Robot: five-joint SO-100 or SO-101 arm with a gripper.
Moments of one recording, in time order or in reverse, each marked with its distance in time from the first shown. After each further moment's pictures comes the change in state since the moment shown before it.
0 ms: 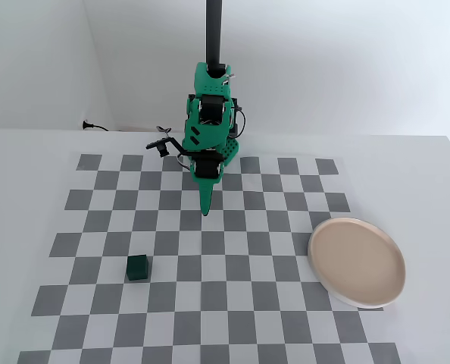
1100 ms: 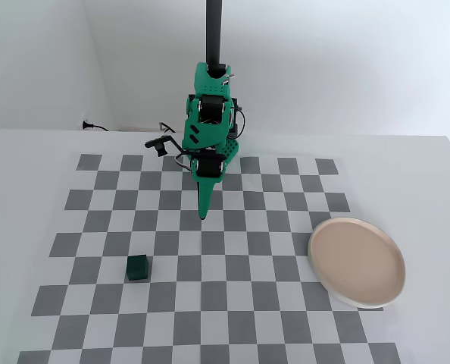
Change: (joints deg) arm 0.4 0.0 0.0 -8.4 -10.6
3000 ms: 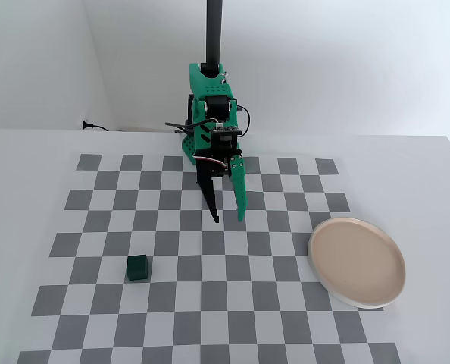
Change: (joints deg) arm -9.7 -0.3 0.0 -9.7 -78.6
